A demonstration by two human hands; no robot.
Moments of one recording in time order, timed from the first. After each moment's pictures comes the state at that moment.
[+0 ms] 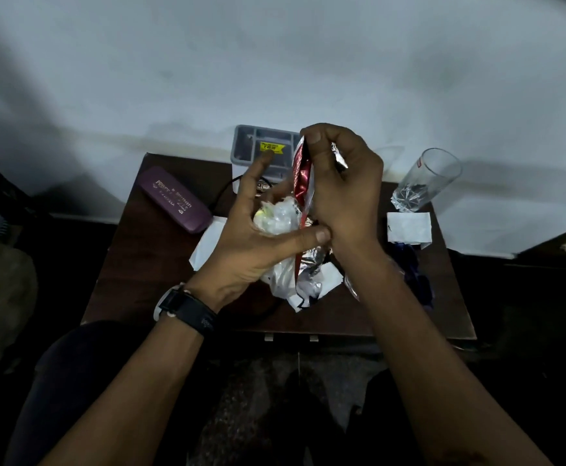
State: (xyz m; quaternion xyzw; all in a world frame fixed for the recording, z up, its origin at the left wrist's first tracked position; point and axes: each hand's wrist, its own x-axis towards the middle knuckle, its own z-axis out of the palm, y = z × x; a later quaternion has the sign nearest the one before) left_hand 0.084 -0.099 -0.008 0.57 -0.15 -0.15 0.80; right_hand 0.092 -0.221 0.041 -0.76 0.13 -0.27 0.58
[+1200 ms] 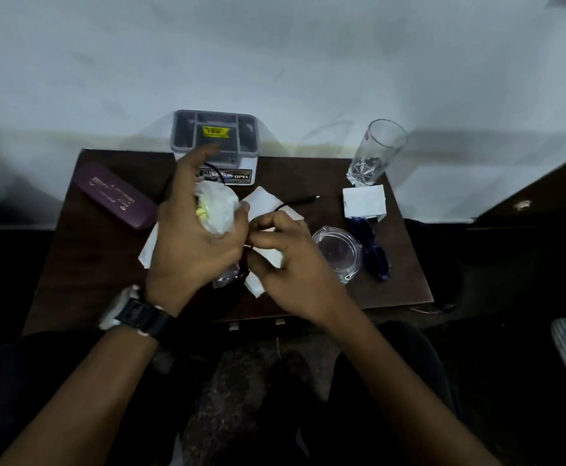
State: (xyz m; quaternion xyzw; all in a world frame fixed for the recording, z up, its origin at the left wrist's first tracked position) left_hand 0.080 -0.102 -0.019 0.78 -0.18 0.08 0.59; right_hand 0.000 -0.242 -0.011 -0.91 0.01 -0.06 0.41
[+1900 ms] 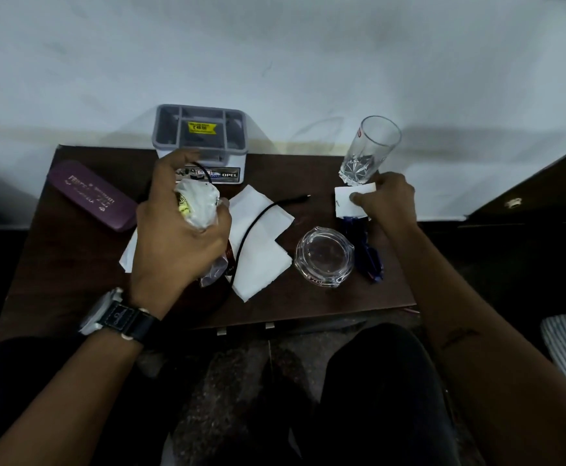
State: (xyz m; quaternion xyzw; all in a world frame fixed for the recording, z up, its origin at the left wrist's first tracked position) left_hand 0.091 -0.108 -0.028 0.79 -0.14 0.10 0.59; right_hand 0.064 -0.419 -0.030 -0.87 0.39 -0.08 0.29
